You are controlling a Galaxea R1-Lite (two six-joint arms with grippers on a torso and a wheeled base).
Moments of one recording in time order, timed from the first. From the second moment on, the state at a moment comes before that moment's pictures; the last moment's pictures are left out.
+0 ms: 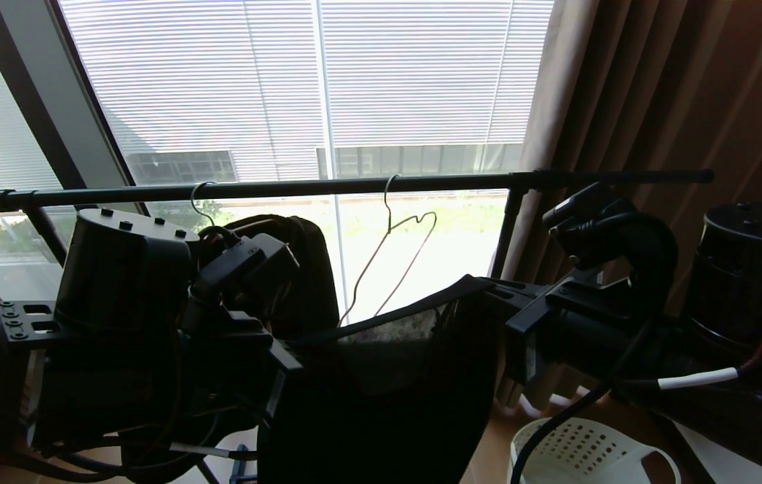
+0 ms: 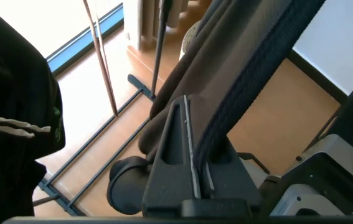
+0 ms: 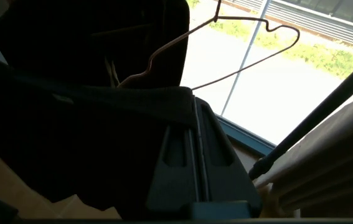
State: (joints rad) left arm -0.65 1.49 -0.80 -0.12 -0.17 0.01; right arm 0.84 1.53 -0.75 -0.55 -0.24 0.02
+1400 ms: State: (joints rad) left arm -0.80 1.61 -0.78 -0.24 -0.10 -0.06; right arm 0.92 1.54 -0.84 -0.51 -0.29 0.02
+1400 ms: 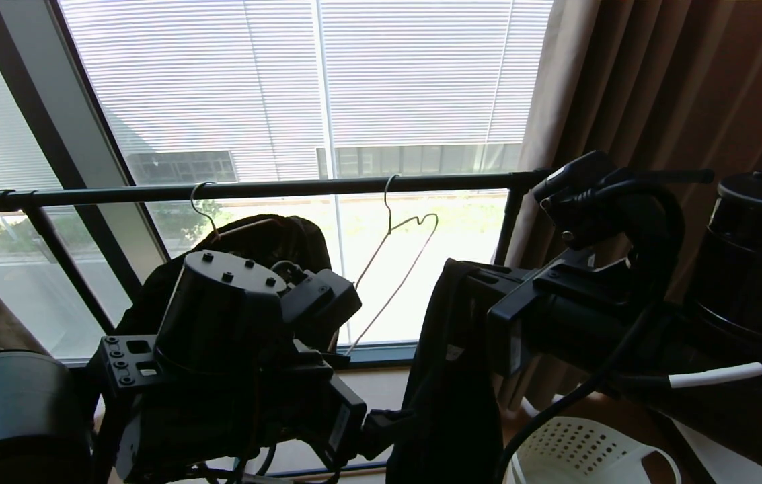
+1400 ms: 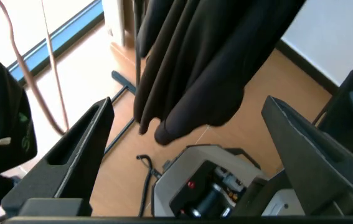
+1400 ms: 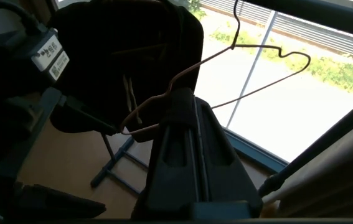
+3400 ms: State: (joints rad) left arm -0.81 1.71 -0.82 -0.25 0.16 -0.23; right arm 0.86 1.48 -0.95 -0.46 -0.39 0.02
